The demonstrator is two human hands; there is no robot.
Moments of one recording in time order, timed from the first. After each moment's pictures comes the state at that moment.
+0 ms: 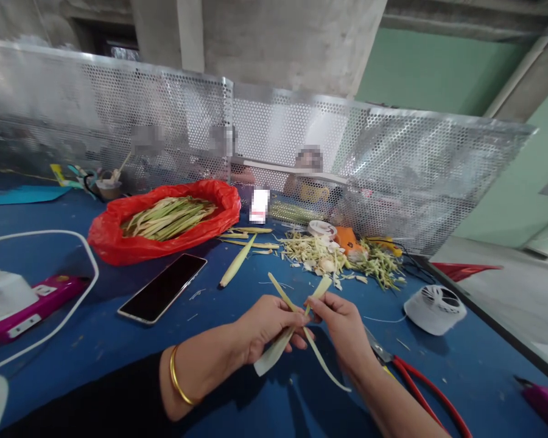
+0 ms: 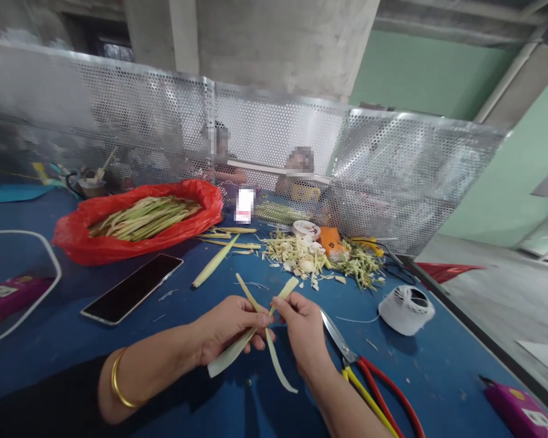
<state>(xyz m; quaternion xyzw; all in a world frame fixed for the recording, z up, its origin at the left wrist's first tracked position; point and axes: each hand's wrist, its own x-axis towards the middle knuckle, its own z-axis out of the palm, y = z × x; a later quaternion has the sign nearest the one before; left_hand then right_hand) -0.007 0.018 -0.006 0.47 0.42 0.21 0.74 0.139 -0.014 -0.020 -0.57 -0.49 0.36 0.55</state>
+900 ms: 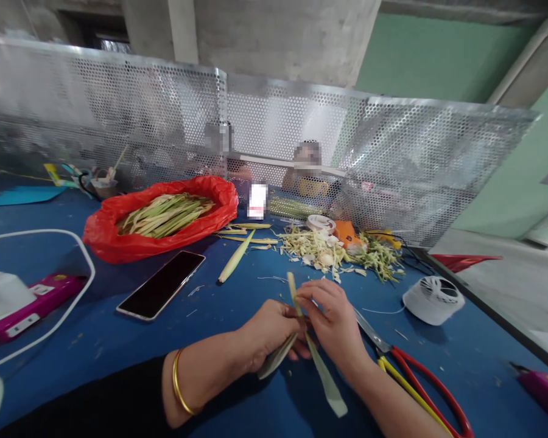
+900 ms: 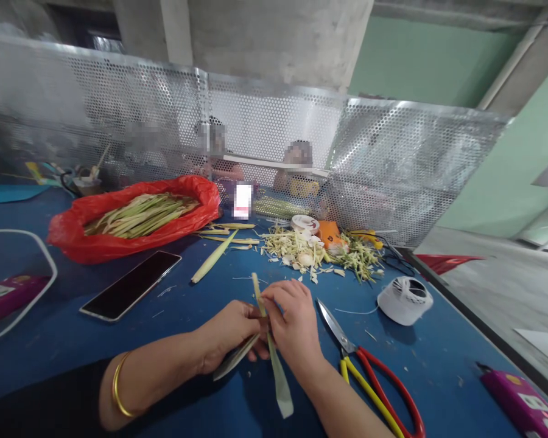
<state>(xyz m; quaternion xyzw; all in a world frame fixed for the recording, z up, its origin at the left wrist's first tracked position) 0.003 0.003 -0.008 0.51 0.44 0.20 0.72 0.139 -0.020 -0.014 -0.53 -0.73 0.02 0.43</state>
